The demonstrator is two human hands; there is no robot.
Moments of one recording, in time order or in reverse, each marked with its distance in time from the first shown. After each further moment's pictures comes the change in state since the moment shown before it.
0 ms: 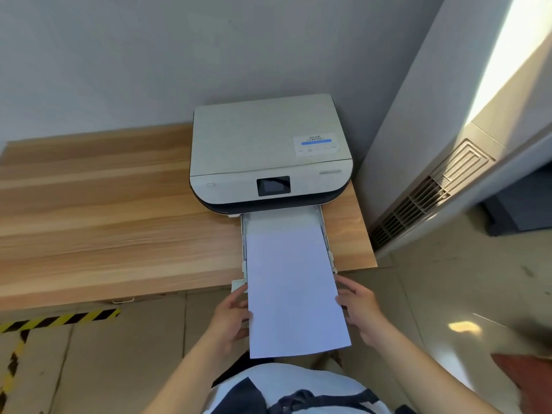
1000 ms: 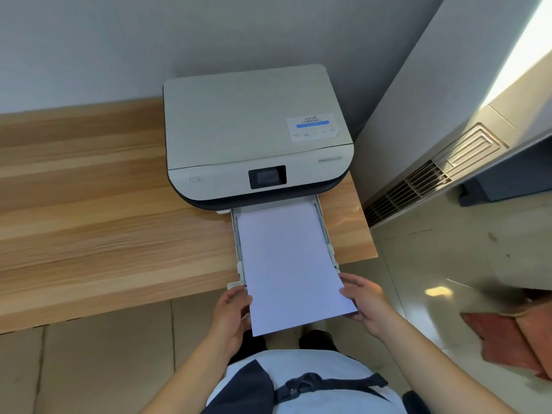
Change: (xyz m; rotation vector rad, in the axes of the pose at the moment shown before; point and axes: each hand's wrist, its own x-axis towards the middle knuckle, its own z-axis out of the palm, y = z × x) left_hand 0.039 0.011 -0.002 -0.300 0.096 -0.136; right_hand 0.040 0.010 0.002 0.081 0.140 0.143
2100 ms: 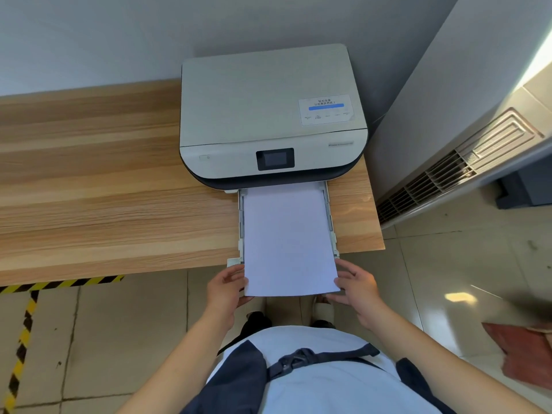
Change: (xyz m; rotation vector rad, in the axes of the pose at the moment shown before) left_hand -0.013 -0.007 0.011 0.119 0.215 0.165; right_hand 0.002 0.005 0.005 -0.019 -0.076 -0.068
